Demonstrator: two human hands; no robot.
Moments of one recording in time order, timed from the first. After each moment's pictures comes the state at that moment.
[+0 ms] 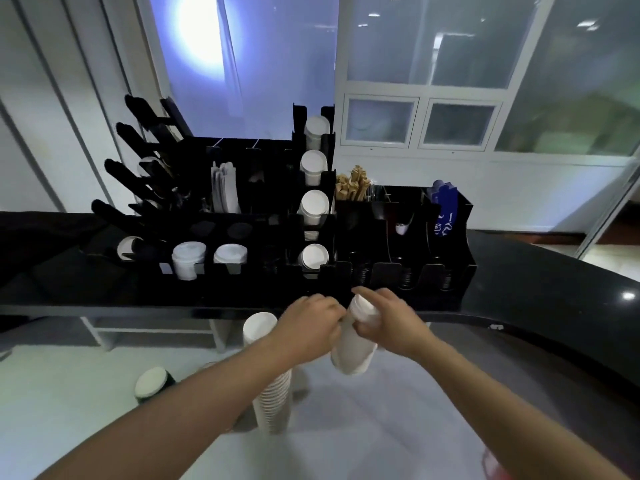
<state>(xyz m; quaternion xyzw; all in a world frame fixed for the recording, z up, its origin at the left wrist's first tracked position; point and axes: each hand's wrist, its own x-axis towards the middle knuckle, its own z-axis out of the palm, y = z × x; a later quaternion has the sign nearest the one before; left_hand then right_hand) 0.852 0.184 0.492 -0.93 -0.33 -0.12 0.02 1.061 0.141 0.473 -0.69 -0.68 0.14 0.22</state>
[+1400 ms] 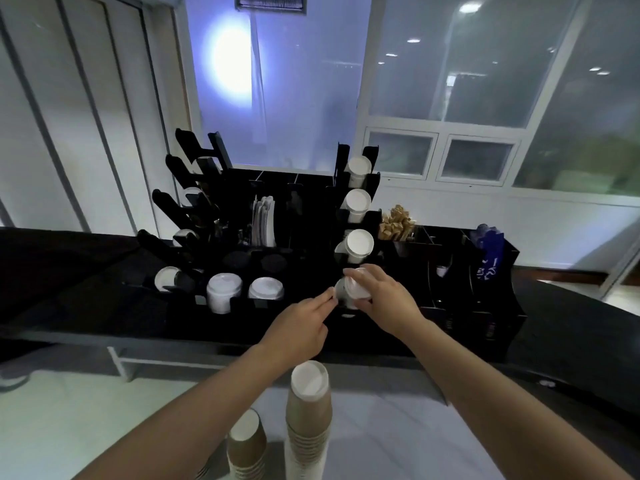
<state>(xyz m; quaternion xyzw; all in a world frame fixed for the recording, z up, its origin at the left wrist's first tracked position) 0.765 0.269 0.513 -0.90 -0.37 -0.22 -0.06 0.988 0.259 0.546 -0.63 -0.75 -0.02 0.19</state>
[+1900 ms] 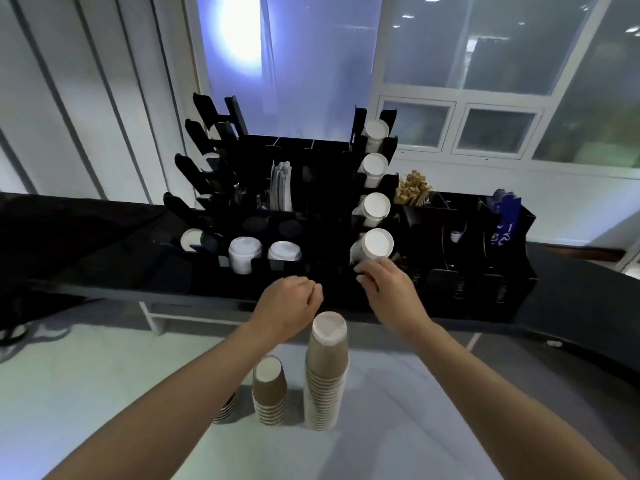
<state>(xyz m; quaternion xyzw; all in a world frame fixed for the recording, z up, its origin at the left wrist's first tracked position) 0.714 0.228 0.502 -0.85 -0.42 -0.31 -0.01 0.935 0.192 0.518 -0.58 -0.72 0.00 0.37</state>
